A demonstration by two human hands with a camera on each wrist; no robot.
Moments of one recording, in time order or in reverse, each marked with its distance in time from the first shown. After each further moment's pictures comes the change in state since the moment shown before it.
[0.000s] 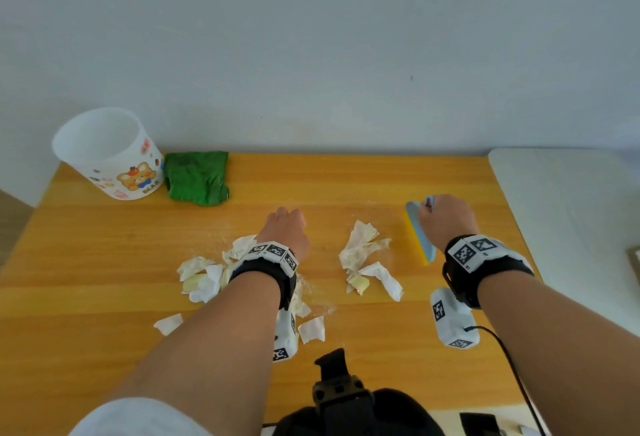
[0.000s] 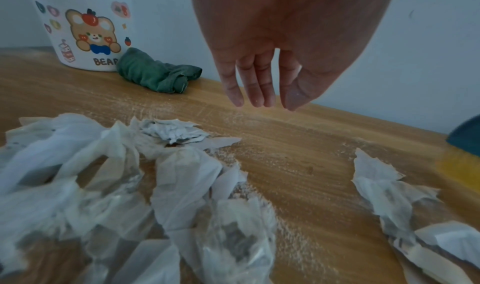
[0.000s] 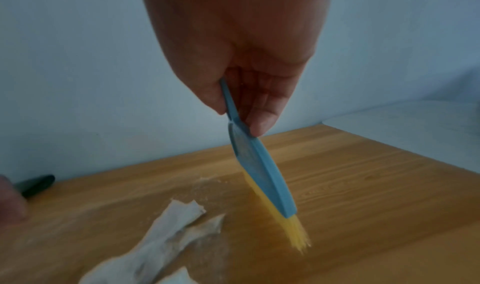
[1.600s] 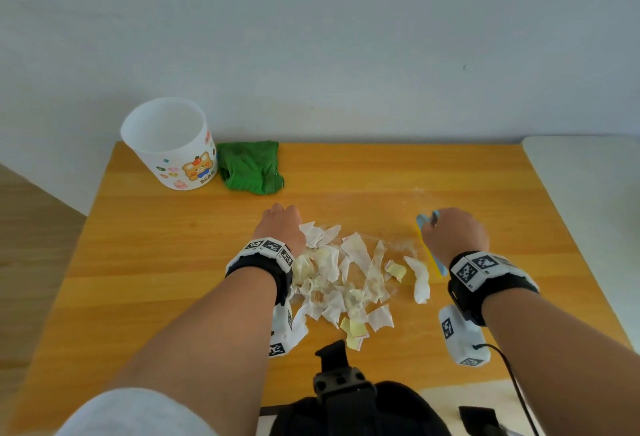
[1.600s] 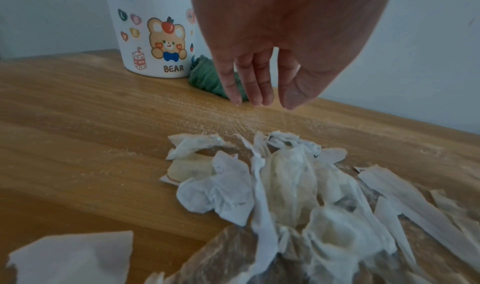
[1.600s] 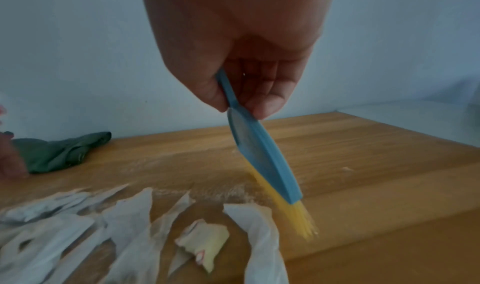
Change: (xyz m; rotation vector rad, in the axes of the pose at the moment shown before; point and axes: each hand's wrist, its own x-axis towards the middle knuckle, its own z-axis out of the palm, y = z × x) left_hand -0.018 -0.119 -0.039 0.003 -0.022 -0.008; right_hand -0.071 -0.086 0.055 -0.168 0.037 0.105
